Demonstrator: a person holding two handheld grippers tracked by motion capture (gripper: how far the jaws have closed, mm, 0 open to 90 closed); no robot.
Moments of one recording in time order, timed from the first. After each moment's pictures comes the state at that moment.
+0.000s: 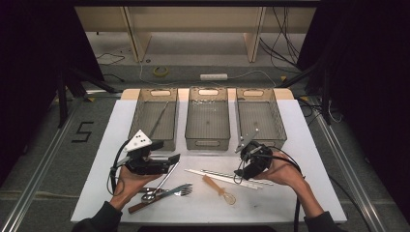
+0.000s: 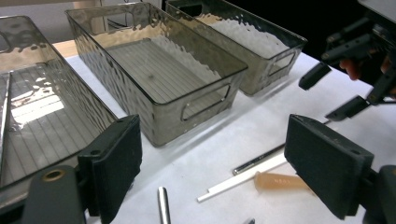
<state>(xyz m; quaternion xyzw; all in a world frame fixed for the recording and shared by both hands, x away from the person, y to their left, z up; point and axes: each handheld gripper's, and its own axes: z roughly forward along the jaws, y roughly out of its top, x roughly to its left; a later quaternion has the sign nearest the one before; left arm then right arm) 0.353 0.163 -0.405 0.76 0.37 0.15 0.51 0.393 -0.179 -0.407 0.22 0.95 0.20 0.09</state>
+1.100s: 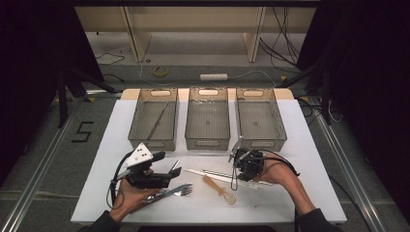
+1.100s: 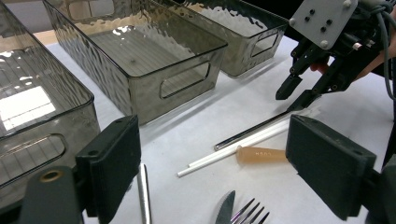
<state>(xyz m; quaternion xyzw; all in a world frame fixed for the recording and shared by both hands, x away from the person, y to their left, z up) 0.330 0.162 -0.420 0.77 0.36 0.14 0.51 0.403 -0.164 -0.441 0.17 0.98 0.08 0.05</state>
